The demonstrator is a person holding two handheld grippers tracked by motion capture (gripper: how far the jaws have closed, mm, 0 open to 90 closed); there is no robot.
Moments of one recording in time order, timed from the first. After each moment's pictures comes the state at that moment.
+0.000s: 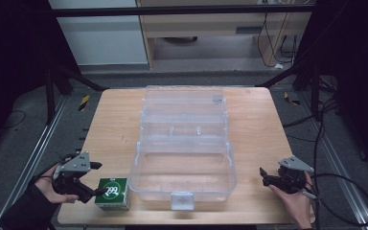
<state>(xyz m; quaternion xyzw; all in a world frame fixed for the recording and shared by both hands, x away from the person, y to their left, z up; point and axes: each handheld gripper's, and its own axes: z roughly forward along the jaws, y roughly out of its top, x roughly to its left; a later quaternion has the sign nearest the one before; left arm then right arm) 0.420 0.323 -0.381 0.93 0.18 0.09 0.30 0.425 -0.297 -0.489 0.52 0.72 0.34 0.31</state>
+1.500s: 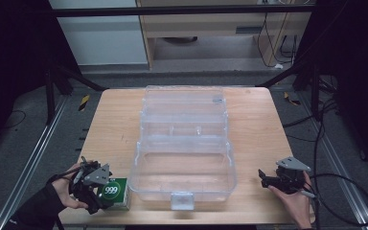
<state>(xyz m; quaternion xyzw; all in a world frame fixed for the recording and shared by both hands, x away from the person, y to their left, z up) 0.423 0.291 -0.411 0.97 0.09 0.05 0.21 0.427 -0.294 -0.492 0.51 0.73 0.33 0.30</state>
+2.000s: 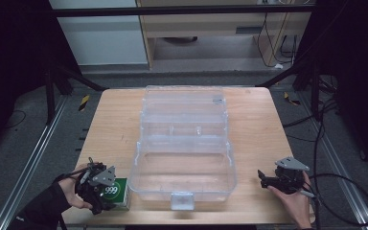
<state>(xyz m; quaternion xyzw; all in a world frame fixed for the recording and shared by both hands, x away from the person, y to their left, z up) 0.429 0.282 -0.425 0.98 0.08 0.04 0.18 0.428 -0.293 -0.494 0.51 0.74 0.32 0.30</state>
